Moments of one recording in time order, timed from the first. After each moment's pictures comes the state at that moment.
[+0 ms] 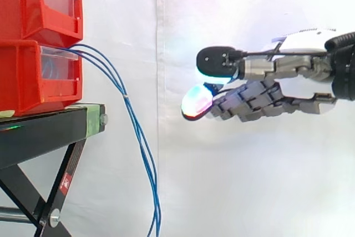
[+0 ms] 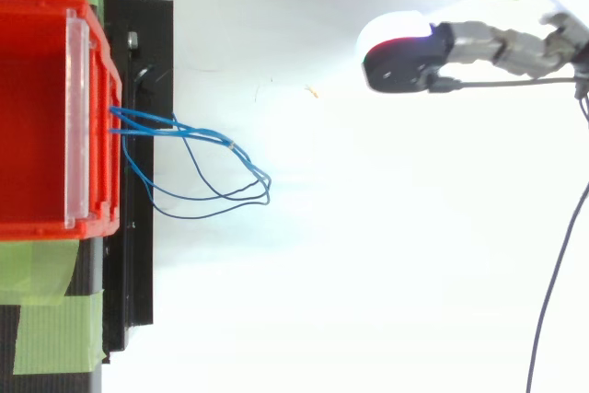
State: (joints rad) arm 0.18 -1.83 -1.96 -2.42 -0.88 -0.72
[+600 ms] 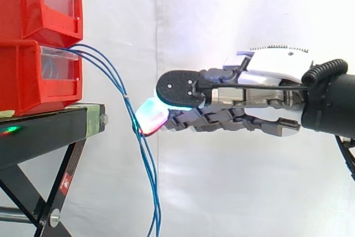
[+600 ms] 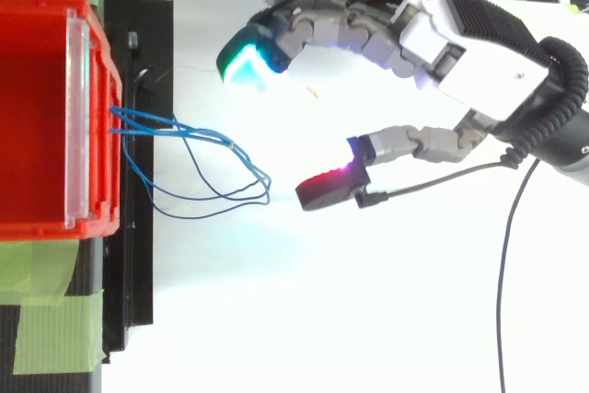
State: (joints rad) arm 0.20 -1.96 -1.96 -2.16 -1.07 -0.88
